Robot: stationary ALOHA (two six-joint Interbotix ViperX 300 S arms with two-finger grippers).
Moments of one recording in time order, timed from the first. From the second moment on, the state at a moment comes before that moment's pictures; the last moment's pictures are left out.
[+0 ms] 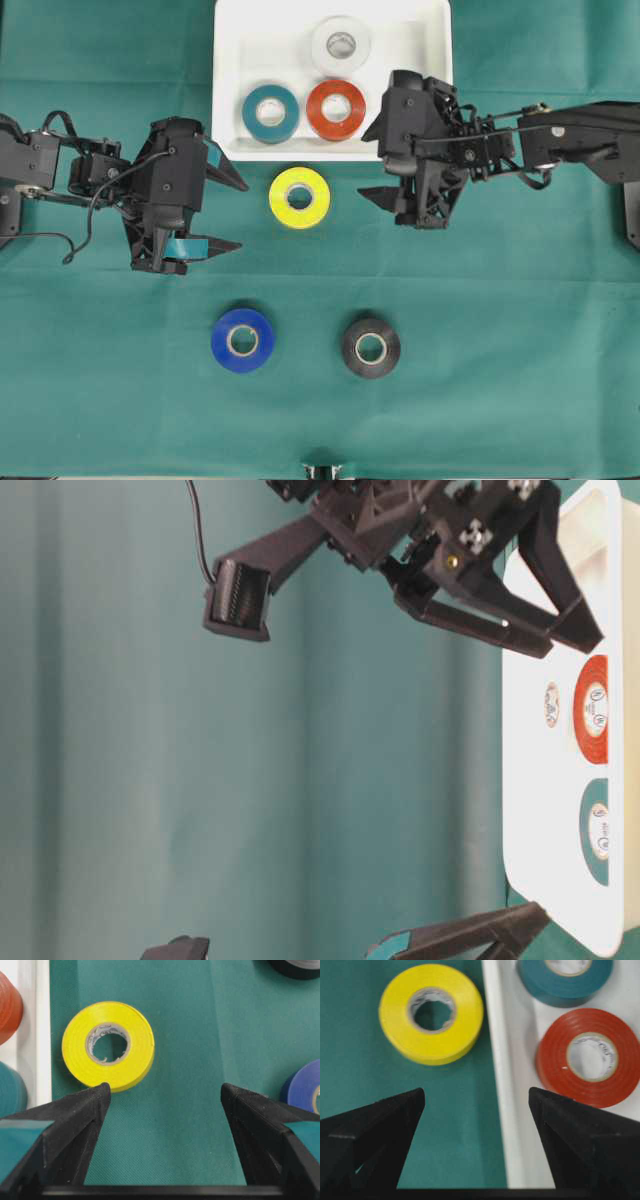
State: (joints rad) left arm -0.08 -0.24 0.88 -0.03 0.06 0.04; right arm -0.05 -0.04 0.72 -0.40 0.08 0.56
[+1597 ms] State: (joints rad) left arm -0.08 -0.07 0.78 -0.03 0.06 0.05; right arm 0.03 -0.13 0.81 -0.40 0.05 0.56
